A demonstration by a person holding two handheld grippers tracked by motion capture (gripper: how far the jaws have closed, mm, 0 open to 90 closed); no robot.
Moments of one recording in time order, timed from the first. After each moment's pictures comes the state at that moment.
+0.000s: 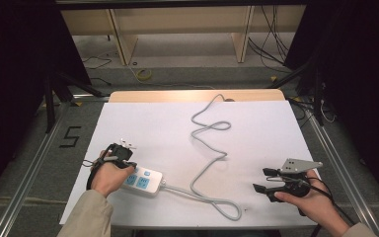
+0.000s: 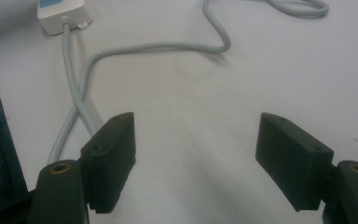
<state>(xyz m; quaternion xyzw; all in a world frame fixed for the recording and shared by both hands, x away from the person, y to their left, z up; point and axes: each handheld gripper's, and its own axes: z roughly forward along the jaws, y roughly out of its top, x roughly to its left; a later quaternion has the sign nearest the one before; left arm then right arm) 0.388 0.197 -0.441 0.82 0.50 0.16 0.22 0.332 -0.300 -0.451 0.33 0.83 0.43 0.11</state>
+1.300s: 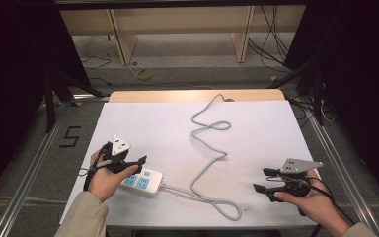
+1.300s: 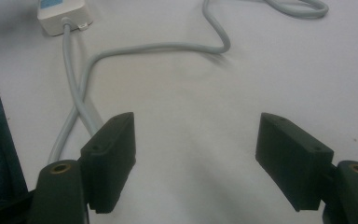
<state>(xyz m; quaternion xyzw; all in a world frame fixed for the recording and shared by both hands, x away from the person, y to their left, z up) 0.372 0.199 -0.430 0.78 0.43 0.26 0.37 0.332 -0.300 -0.451 0.33 0.83 0.44 0.11</state>
